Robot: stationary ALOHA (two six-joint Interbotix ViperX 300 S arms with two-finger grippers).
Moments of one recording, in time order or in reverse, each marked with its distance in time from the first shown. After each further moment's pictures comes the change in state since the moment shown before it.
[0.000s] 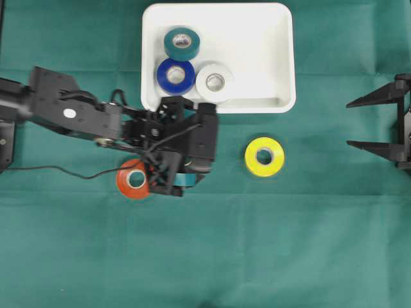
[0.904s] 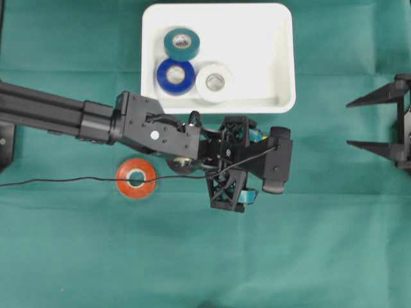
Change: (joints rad) left arm -0.026 0.319 -0.387 0.000 0.084 0.005; right arm 0.000 0.000 0.000 0.000 -0.002 0.000
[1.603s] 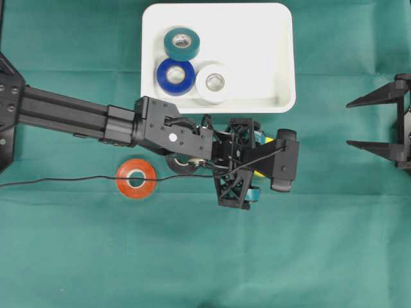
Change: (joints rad) left arm 0.015 0.103 -0.052 0.000 -0.003 0.000; right arm 0.000 0.002 0.002 0.000 0.002 0.000
